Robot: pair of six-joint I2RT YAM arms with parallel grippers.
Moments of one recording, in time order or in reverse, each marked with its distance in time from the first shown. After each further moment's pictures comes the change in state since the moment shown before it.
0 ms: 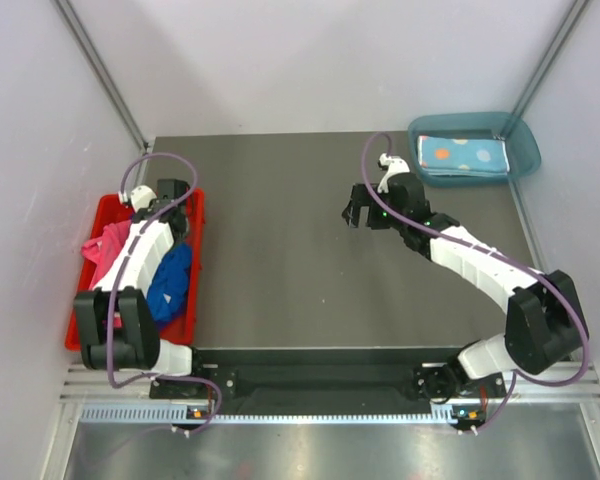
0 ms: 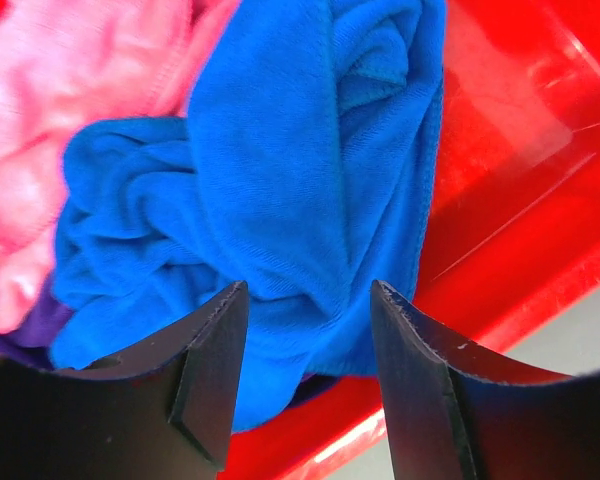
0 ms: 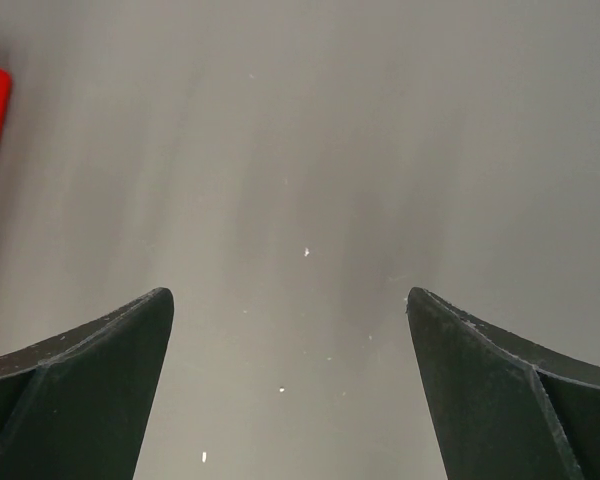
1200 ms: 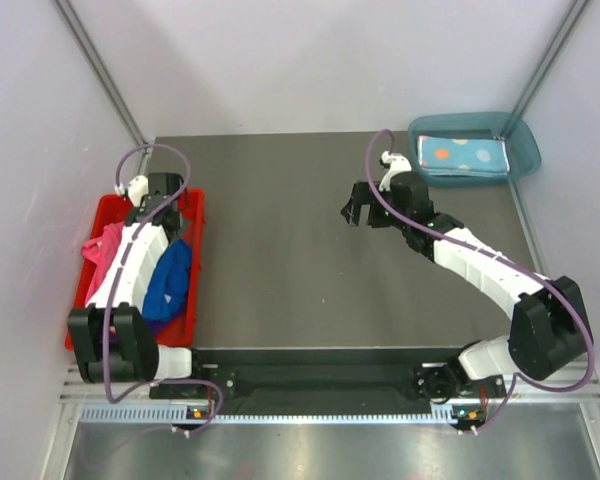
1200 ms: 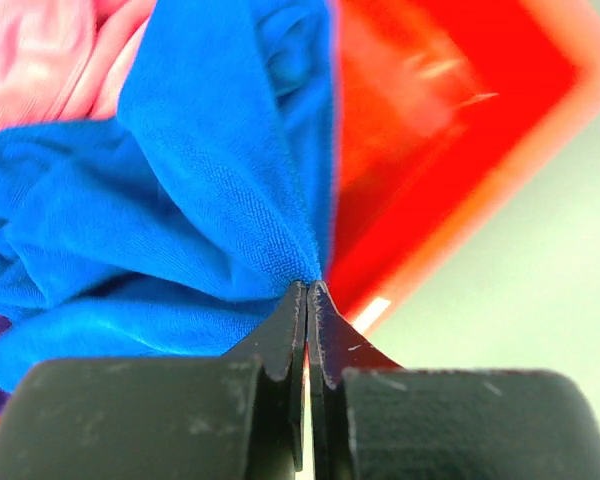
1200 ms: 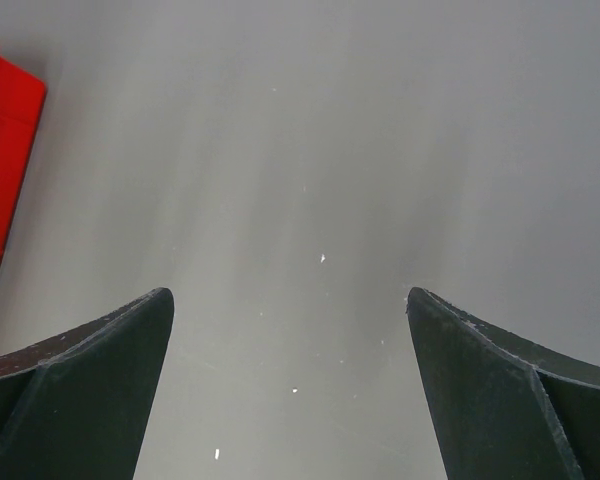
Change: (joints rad) left arm 0.019 -0.033 0.028 0.029 0.174 -0.004; right arm 0.000 -0.040 -0.001 0.008 -0.027 -0.001
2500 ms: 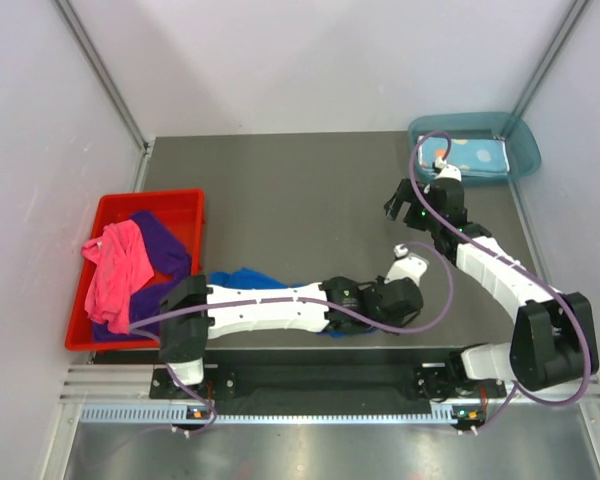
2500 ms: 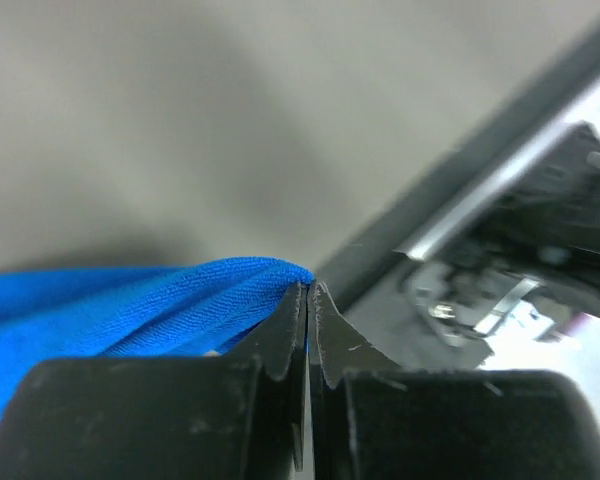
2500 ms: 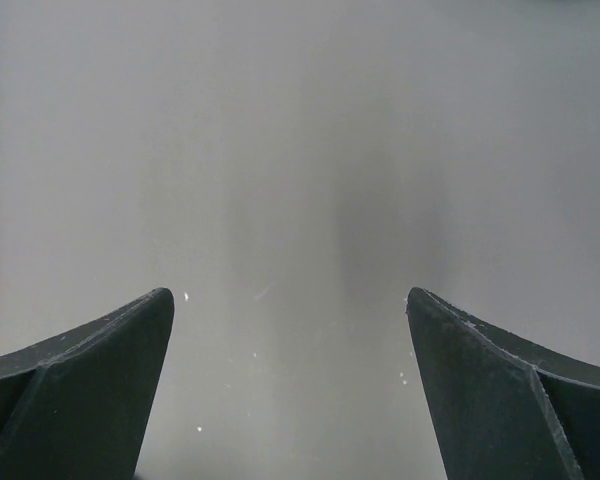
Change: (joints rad) left arm -1.427 0.415 0.414 0.145 0.079 0.045; right arm -0.249 -0.077 -0.138 0.032 0.071 0.093
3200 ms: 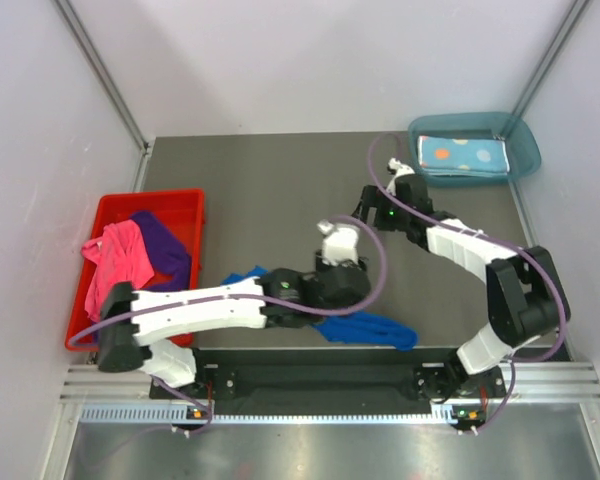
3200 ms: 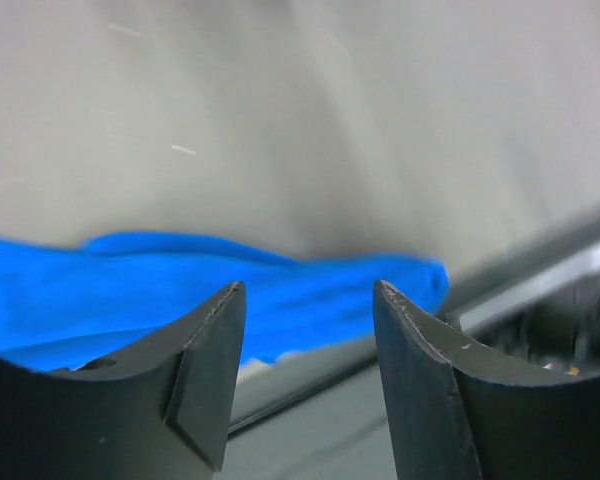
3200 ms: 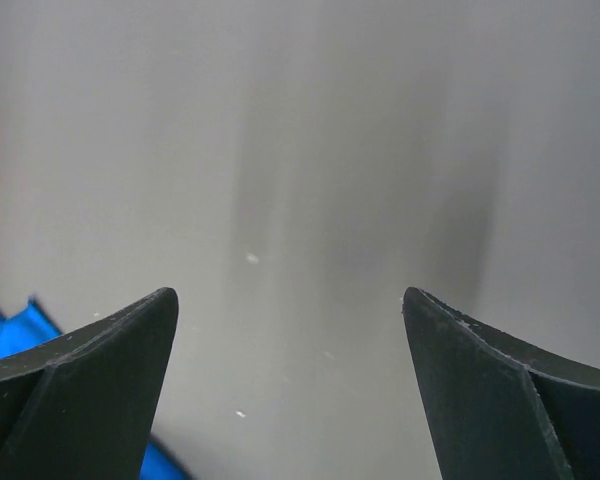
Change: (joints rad) left arm 0.027 -0.279 -0.195 -0.026 -0.248 -0.163; right arm 0.111 0.242 0.088 0.045 -0.158 -0.043
